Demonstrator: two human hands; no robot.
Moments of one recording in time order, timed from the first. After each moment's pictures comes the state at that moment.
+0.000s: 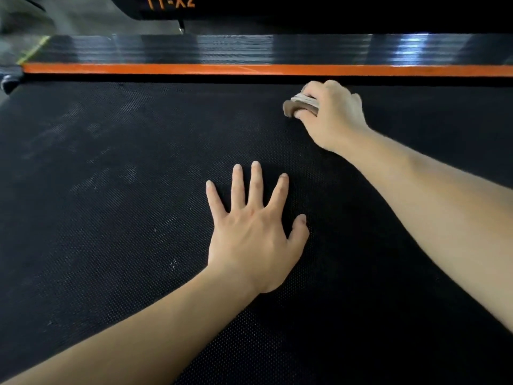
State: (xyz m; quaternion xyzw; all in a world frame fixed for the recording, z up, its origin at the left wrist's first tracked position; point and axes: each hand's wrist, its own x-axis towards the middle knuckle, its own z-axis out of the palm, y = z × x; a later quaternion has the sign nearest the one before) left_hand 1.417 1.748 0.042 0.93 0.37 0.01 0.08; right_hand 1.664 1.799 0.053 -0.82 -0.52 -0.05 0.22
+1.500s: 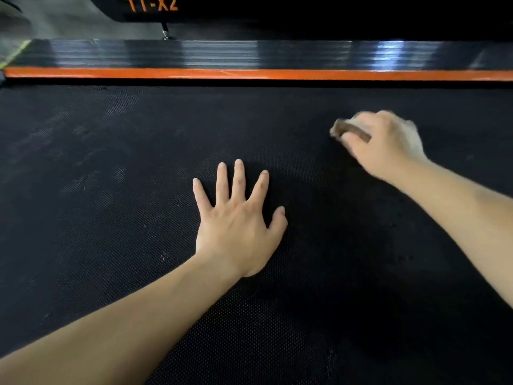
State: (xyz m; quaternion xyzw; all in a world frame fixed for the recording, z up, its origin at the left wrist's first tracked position) left_hand 1.419 1.749 0.040 0.92 0.38 0.00 0.07; right_hand 1.700 1.679 0.064 -0.86 -0.48 -0.07 0.16
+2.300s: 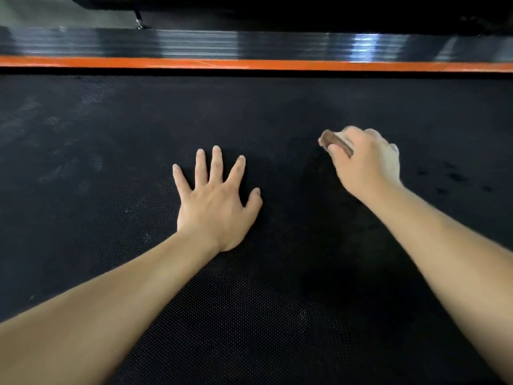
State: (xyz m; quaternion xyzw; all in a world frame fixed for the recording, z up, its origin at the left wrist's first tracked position) left_hand 1.419 1.749 0.043 0.92 0.37 -0.01 0.08; right_hand 1.656 1.626 0.061 -0.90 -0.40 -0.08 0.19
